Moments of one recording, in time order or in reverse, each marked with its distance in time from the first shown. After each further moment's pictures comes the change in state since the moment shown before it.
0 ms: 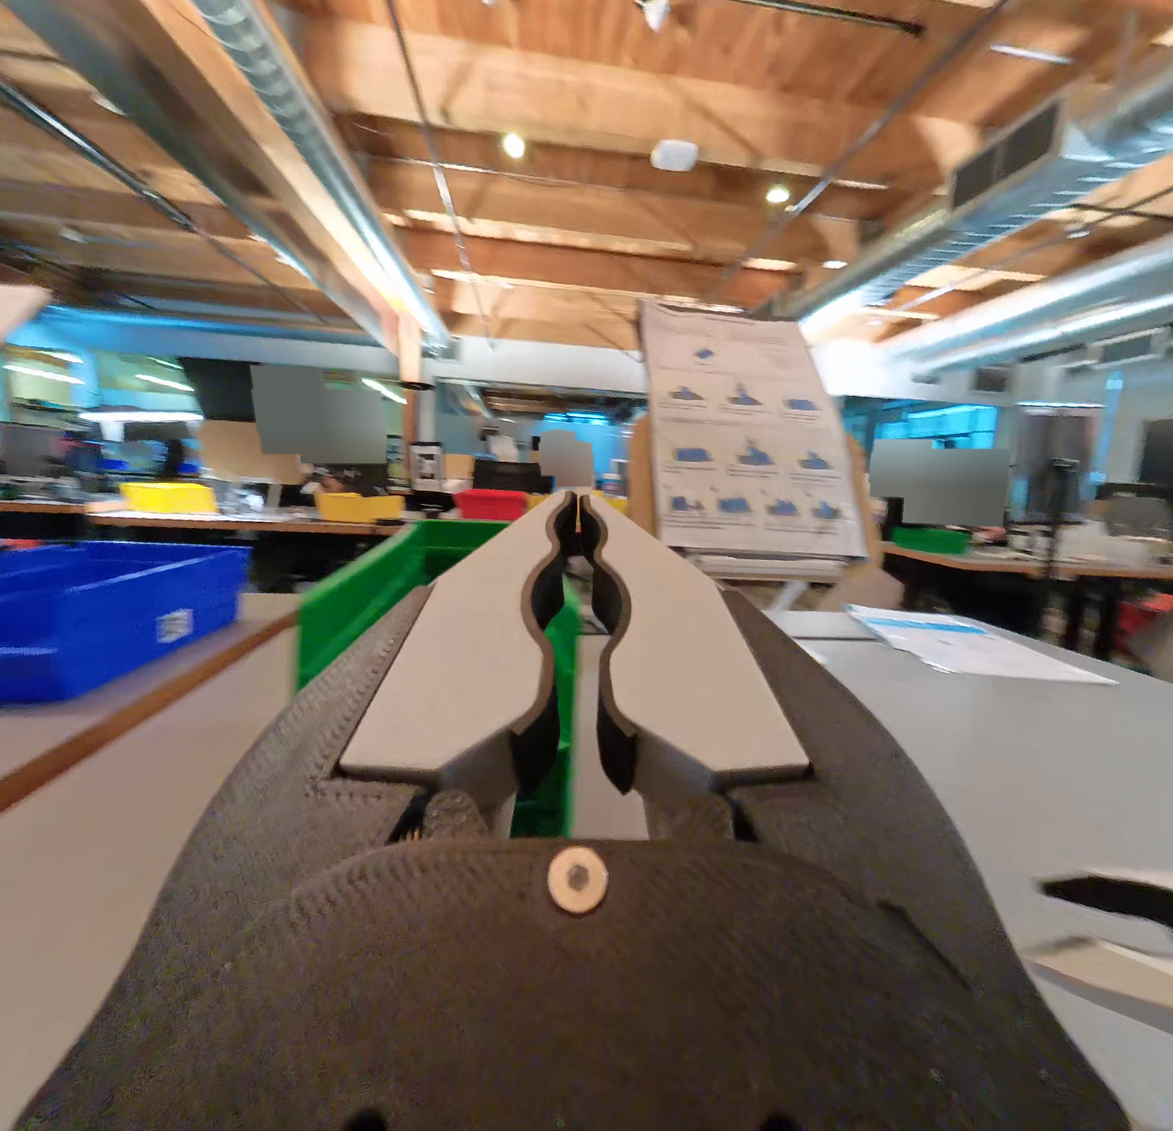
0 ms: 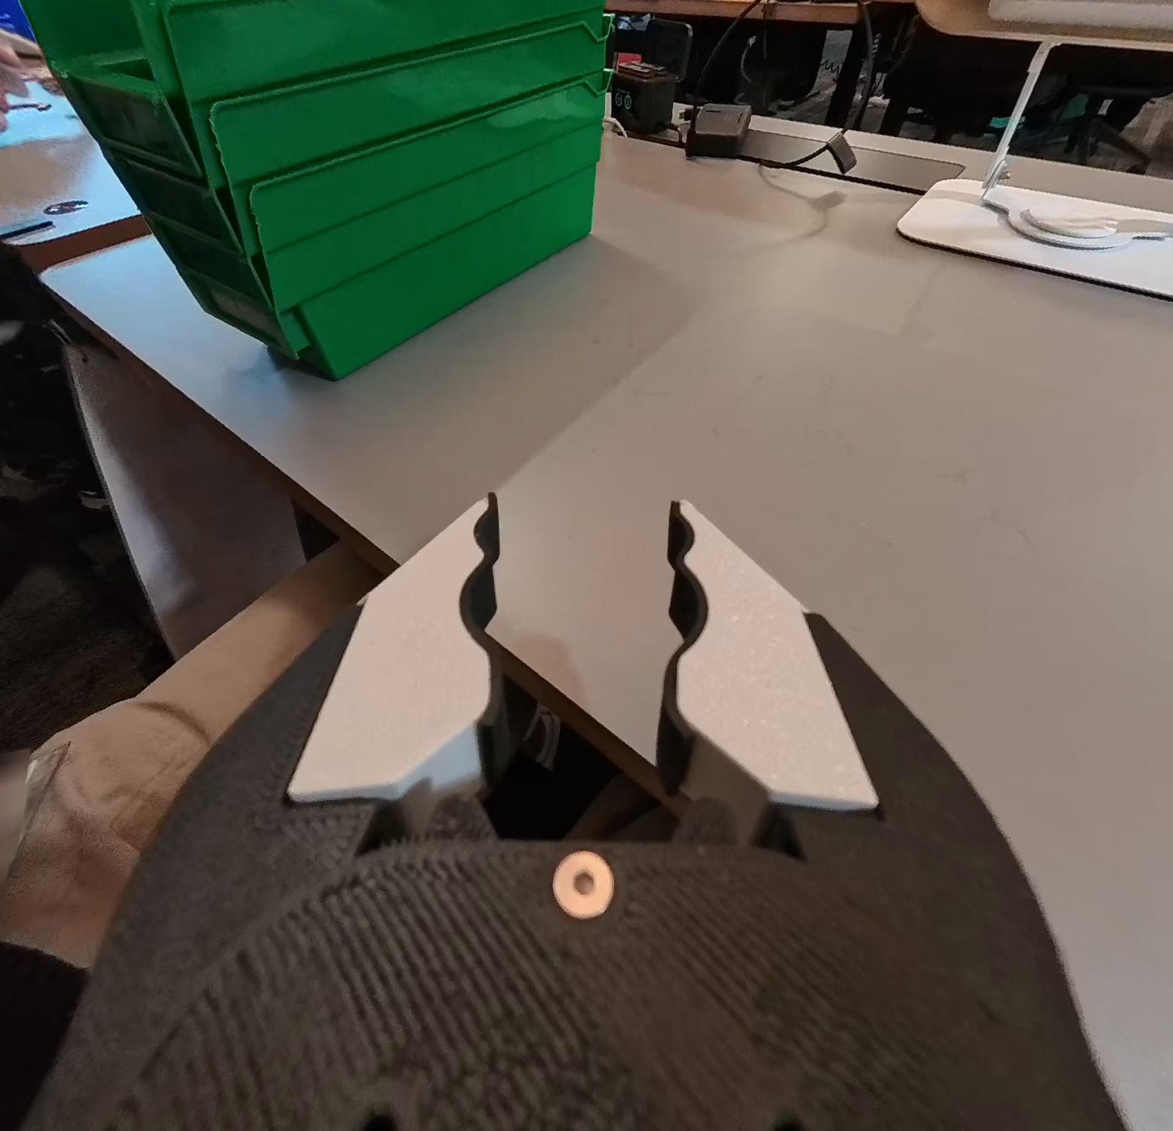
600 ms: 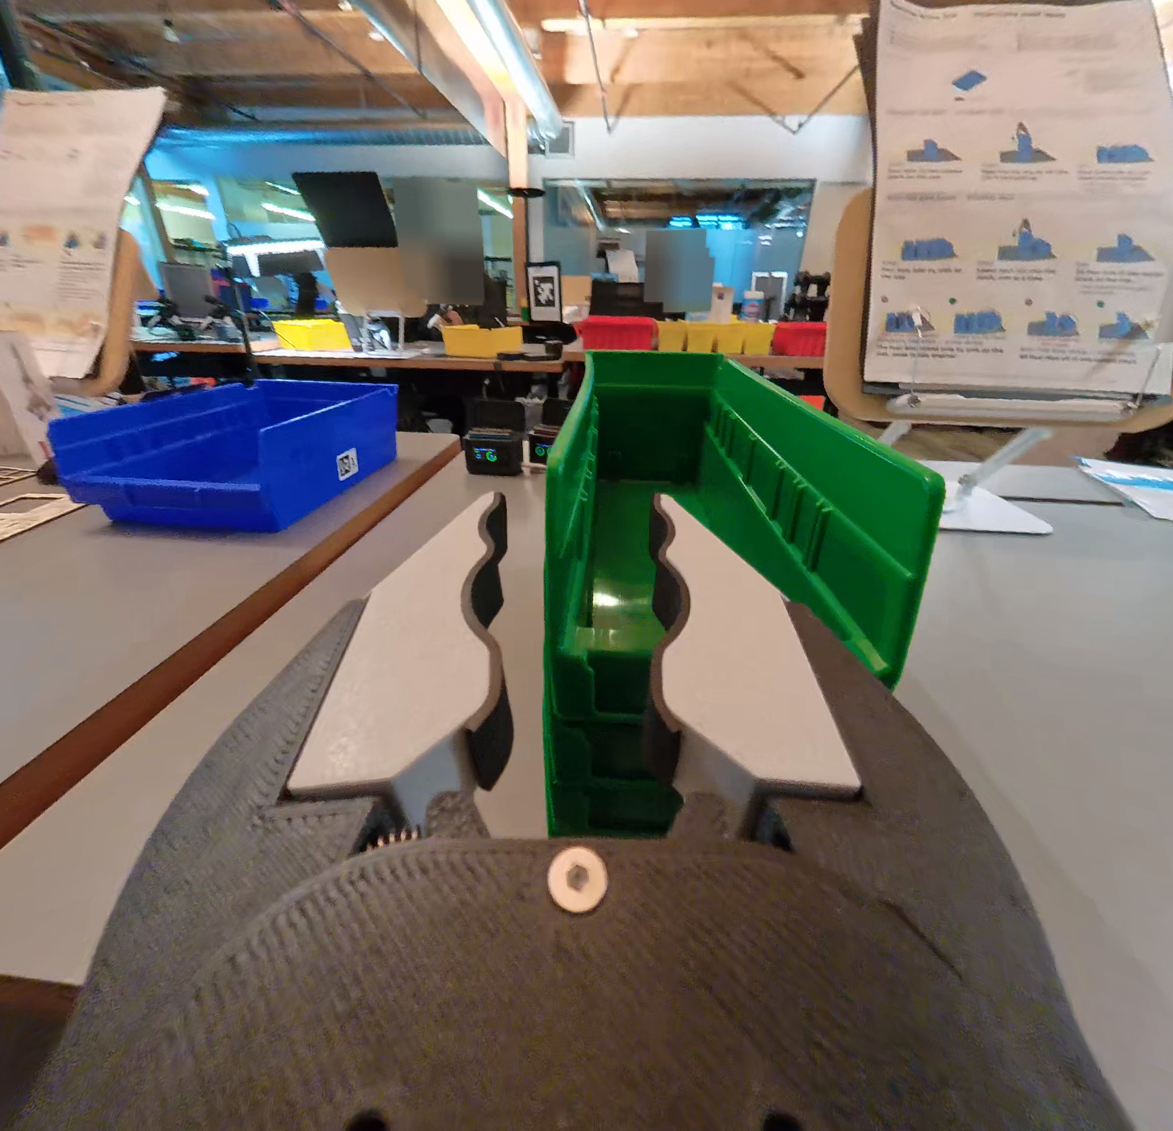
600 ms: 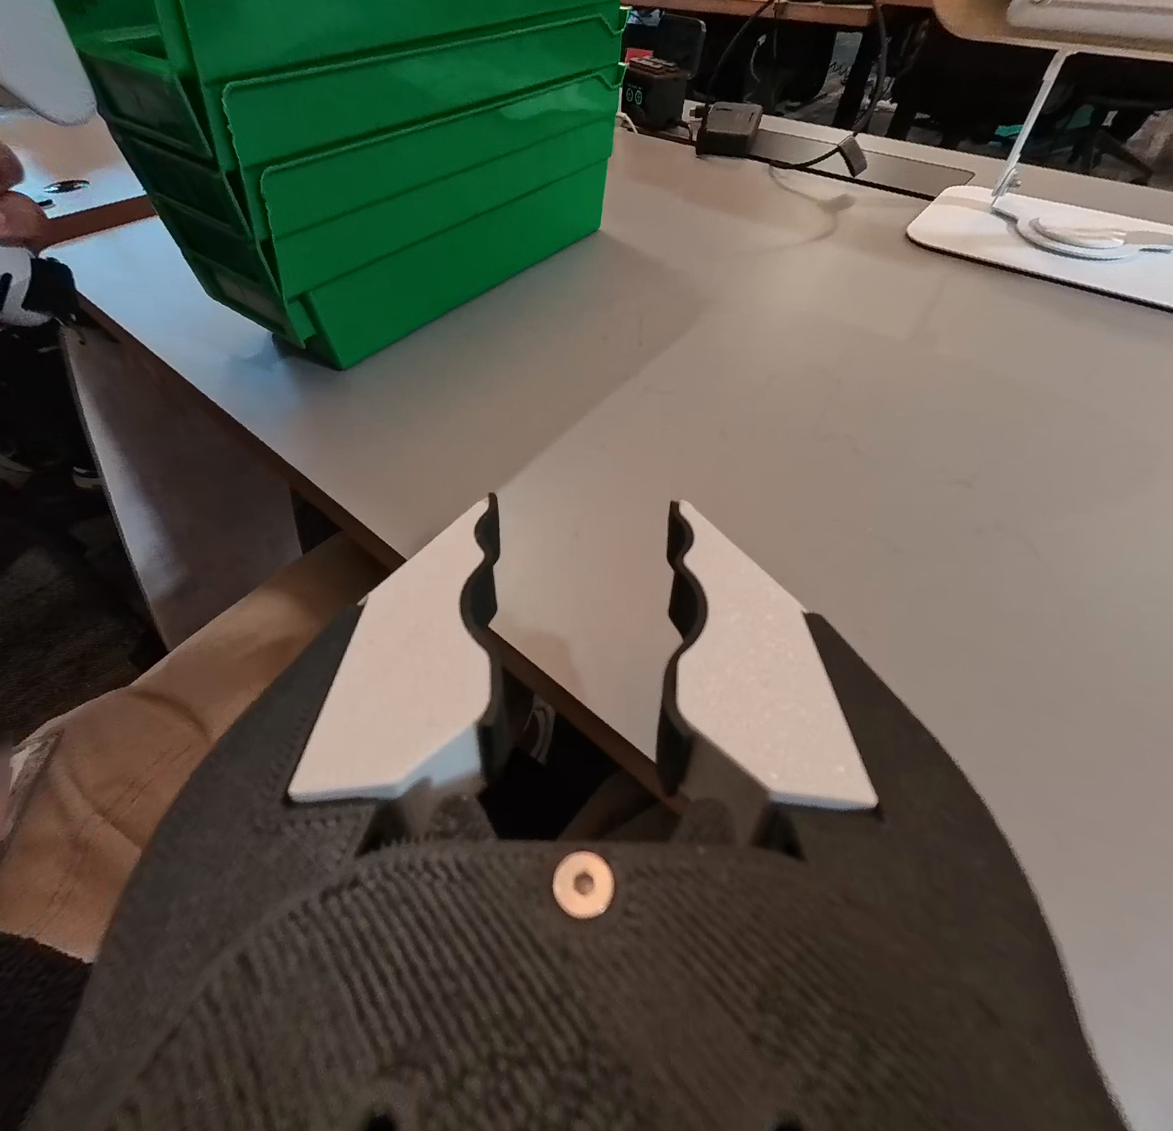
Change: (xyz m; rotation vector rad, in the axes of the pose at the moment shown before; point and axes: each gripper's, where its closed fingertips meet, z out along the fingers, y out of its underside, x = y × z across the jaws) left arm -0.096 0.067 0.012 -0.323 -0.196 0.095; right arm -0.004 0.001 0.001 -0.006 -0.006 -0.025
